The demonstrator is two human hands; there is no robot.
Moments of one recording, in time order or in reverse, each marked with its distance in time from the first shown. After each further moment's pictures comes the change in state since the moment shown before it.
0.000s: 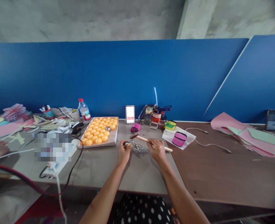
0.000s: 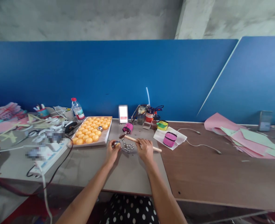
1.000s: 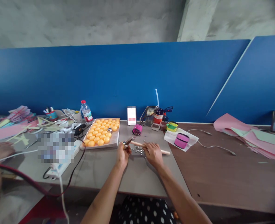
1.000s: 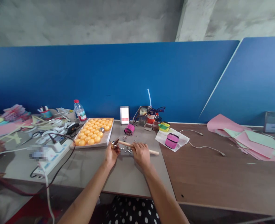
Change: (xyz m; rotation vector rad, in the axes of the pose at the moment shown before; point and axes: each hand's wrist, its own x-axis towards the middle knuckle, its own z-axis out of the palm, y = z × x) left_hand 0.003 0.015 -0.001 -0.640 -0.002 -0.364; right_hand -0.006 -0.023 0.005 -0.056 -0.054 -0.160
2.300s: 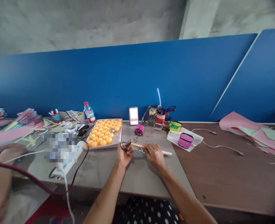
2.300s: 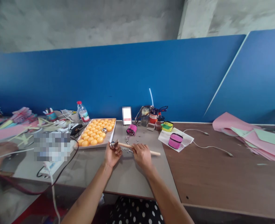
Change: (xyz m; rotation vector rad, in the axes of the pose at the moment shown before) left_hand -0.010 0.021 -0.003 -0.270 -0.254 -0.230; right_hand 0.001 -0.010 -0.002 0.052 0.014 -0.038
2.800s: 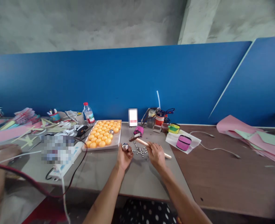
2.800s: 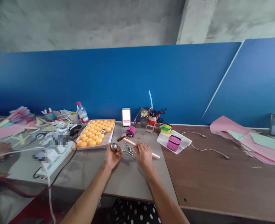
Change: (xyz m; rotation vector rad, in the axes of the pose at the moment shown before) left_hand 0.005 -0.004 -0.005 0.032 0.036 -0.015; right_hand 0.000 0.010 0.004 -0.040 0.099 0.092
